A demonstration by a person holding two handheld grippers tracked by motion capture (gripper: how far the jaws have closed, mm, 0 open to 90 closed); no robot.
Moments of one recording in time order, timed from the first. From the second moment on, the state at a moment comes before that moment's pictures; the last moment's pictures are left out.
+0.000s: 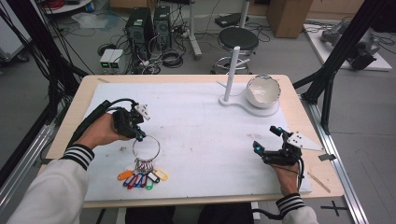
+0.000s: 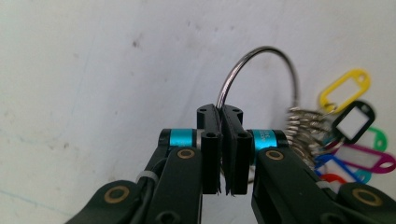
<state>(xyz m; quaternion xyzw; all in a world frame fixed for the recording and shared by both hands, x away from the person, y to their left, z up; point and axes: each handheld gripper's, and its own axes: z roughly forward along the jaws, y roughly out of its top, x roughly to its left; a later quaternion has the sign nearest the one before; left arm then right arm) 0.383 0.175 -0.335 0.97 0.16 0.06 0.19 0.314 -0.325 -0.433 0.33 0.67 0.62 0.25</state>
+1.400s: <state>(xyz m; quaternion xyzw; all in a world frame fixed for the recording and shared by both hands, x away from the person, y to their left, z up) 0.373 0.141 -0.283 0.86 0.10 0.01 0.50 0.371 -0.206 -0.314 0.13 0.81 0.57 0.06</state>
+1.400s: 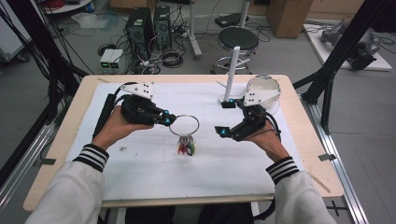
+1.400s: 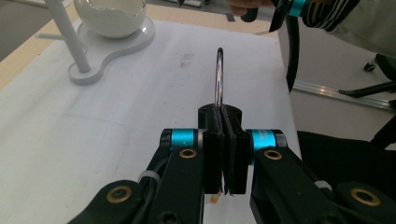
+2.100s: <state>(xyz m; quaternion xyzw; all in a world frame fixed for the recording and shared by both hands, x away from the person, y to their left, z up) 0.370 0.127 -0.285 0.86 0.07 0.00 0.51 0.376 -0.171 -0.312 0.06 0.83 0.55 -0.01</state>
